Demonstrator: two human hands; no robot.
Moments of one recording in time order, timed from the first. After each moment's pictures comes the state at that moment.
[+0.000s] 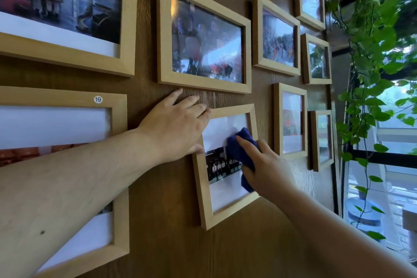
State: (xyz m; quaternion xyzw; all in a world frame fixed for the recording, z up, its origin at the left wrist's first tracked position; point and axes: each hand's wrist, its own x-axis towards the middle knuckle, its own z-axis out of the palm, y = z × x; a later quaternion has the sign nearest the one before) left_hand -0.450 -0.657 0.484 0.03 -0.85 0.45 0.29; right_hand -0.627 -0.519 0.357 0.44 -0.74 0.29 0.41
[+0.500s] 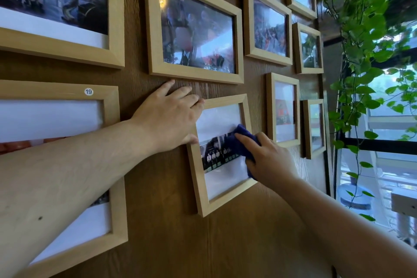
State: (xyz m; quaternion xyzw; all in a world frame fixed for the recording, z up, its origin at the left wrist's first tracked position) left_hand -0.449 -0.656 0.484 0.03 -0.85 0.45 0.29; right_hand -0.635 -0.505 0.348 0.44 -0.75 0.24 0.43
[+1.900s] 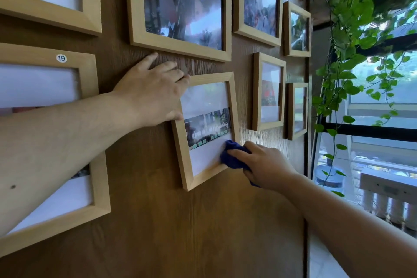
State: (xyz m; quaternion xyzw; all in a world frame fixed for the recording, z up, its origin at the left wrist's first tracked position) left_hand -0.451 -0.655 0.483 0.04 -0.85 0.44 0.28; right_hand -0.641 -0.471 0.305 0.48 -0.81 0.04 0.33
